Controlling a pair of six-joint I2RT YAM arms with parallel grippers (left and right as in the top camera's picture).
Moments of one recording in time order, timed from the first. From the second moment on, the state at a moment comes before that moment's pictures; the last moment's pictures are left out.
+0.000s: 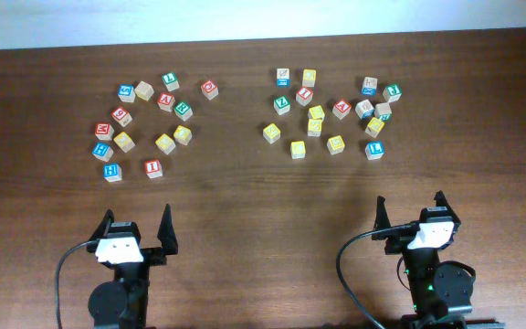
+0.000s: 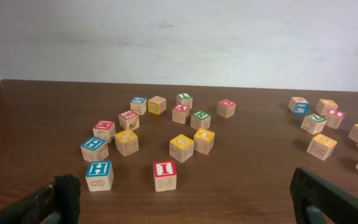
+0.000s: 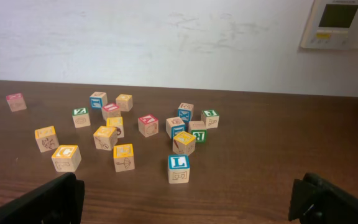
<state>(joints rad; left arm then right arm) 0.04 0.01 0.02 -0.08 0.01 -0.04 0.03 0.01 0.01 -0.08 0.02 -0.02</state>
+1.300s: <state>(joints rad) 0.03 1.12 1.46 -1.32 0.32 -0.06 0.03 0.01 0.01 -0.08 0.02 -0.02</state>
